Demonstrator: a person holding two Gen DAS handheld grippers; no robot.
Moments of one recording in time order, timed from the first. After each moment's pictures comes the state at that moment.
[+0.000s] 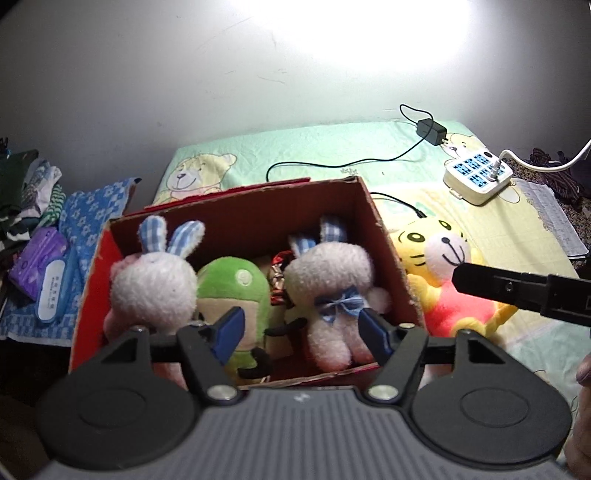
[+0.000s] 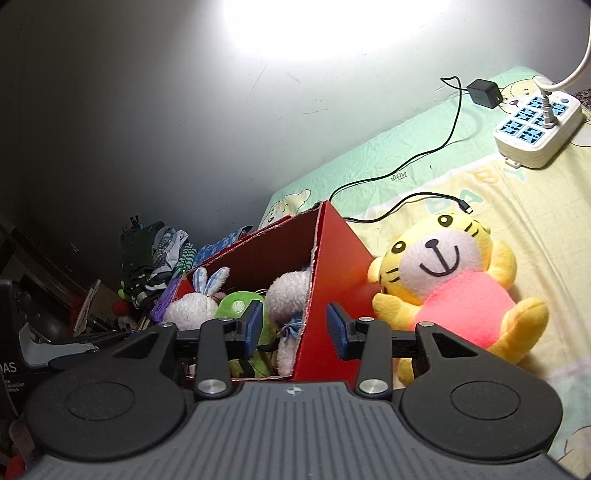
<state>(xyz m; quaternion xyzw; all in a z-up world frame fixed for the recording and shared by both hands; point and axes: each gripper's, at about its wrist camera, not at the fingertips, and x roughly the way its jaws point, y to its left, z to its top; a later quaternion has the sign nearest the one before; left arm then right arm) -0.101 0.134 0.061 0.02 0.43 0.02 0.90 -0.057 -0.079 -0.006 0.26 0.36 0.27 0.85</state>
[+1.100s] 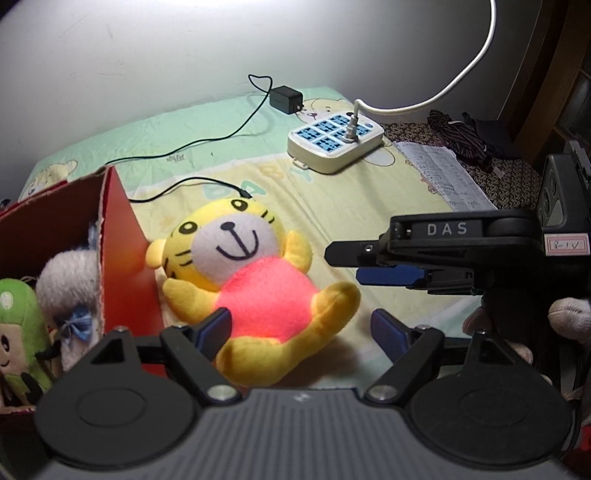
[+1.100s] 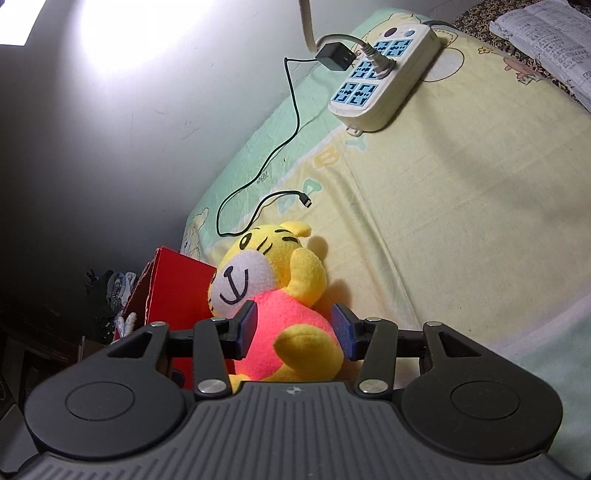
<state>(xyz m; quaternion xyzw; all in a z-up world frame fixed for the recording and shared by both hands) -0.063 -0.018 0.005 0.01 0.45 -0.13 0.88 -0.014 -0.217 -0.082 0.37 0.43 0.18 0.80</state>
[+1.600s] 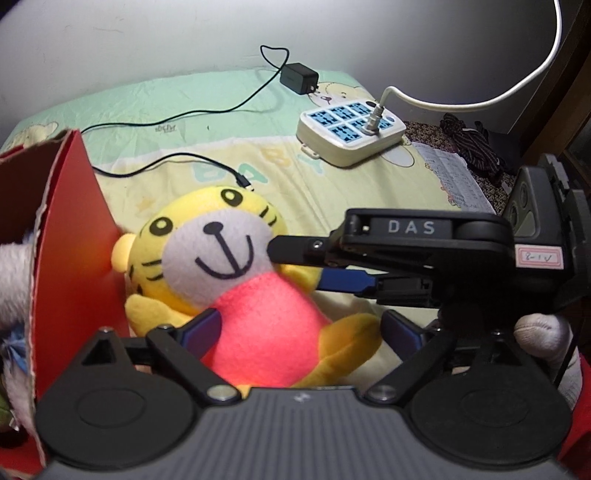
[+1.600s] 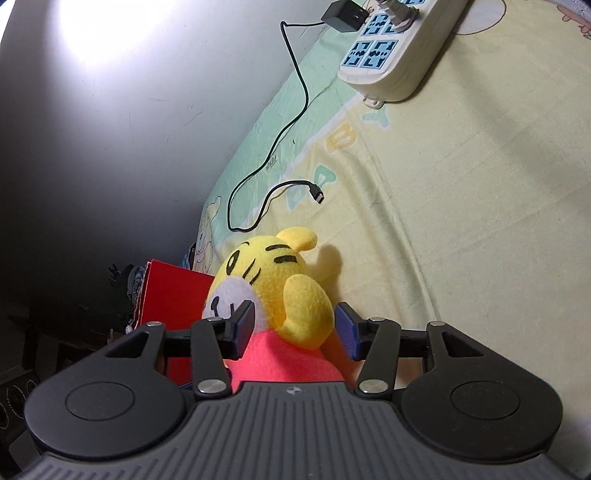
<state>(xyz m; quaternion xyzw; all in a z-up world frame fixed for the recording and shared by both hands) -0.015 -0.013 -0.031 -0.04 0.48 -0.13 0.87 0.048 -0.203 -0.124 0.40 0.45 0.24 0.76</state>
